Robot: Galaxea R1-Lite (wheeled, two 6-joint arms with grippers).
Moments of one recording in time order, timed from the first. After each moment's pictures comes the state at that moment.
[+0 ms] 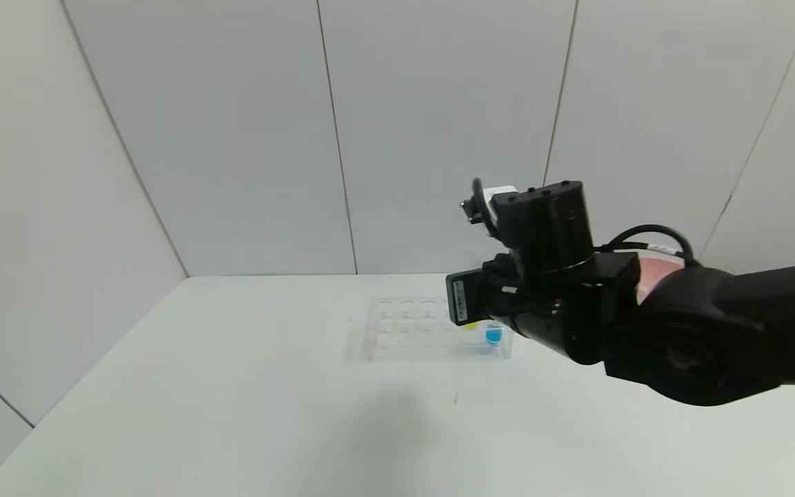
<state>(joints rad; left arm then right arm) 0.00 0.00 0.00 0.02 0.00 -0.02 0.74 1.95 -1.32 -0.24 -0.35 0.18</state>
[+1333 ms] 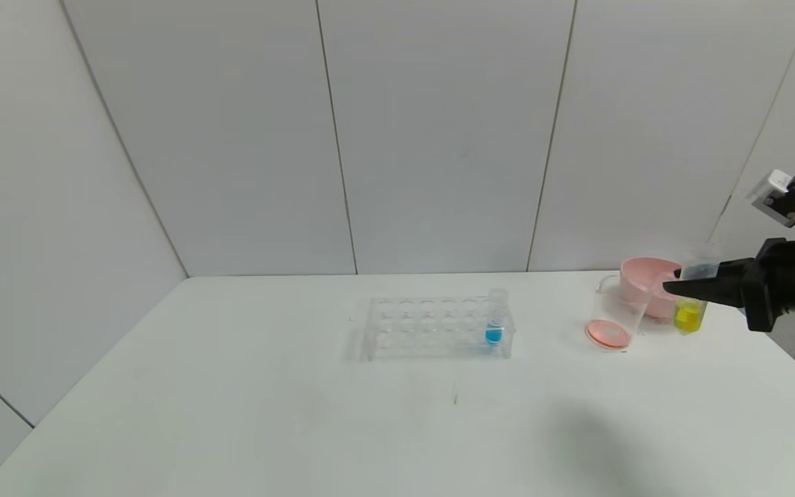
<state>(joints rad) 0.00 0.00 0.00 0.02 0.00 -0.02 -0.10 1.58 -1.06 0.06 0.65 -0.47</state>
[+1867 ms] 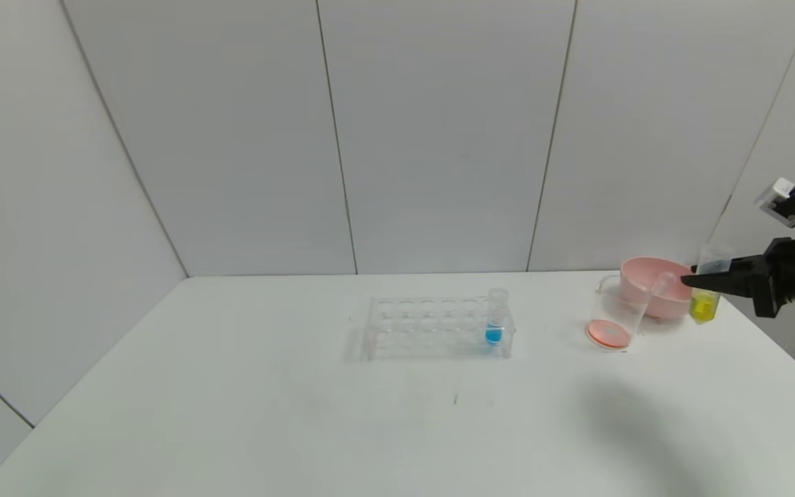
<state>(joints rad) 0.00 0.00 0.00 0.02 0.00 -0.02 -0.26 1.75 -1.18 0.07 0.74 -0.58</state>
